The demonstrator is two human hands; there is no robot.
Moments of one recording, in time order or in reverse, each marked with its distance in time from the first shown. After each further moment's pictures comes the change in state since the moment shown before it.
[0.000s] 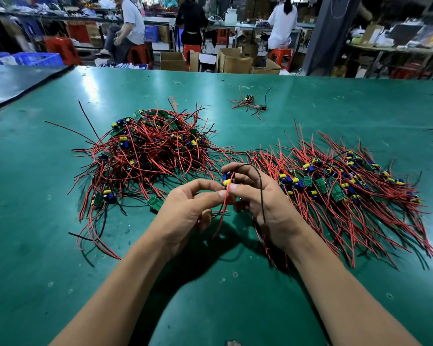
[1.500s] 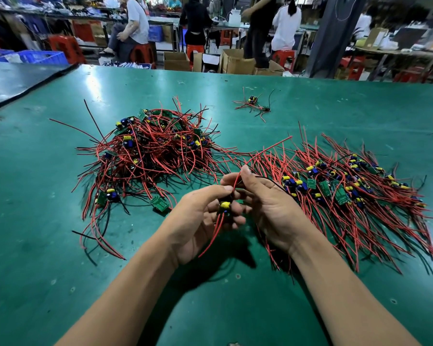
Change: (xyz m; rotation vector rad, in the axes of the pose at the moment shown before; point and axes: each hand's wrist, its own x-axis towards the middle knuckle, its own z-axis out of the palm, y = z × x) left_hand -0.010 0.007 0.014 -0.175 -0.129 -0.162; right_hand -0.003 -0.006 0.008 0.240 0.032 0.206
